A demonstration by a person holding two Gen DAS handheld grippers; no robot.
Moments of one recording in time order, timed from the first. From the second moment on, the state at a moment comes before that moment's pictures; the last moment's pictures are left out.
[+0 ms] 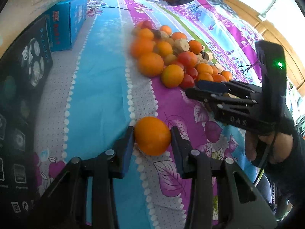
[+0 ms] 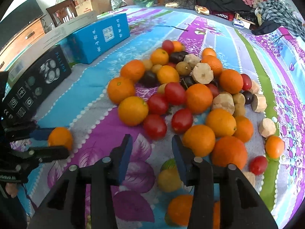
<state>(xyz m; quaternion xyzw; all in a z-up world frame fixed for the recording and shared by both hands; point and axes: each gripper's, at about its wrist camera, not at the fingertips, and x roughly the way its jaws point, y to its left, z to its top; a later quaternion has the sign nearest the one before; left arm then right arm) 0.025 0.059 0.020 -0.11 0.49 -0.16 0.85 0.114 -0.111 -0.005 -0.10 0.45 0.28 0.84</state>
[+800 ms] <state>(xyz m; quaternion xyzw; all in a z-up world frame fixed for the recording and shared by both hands) 0.017 0.058 0.069 -0.09 0.44 -0.12 0.89 0.073 -0.134 0.039 -0.05 0.42 0.19 0.88</state>
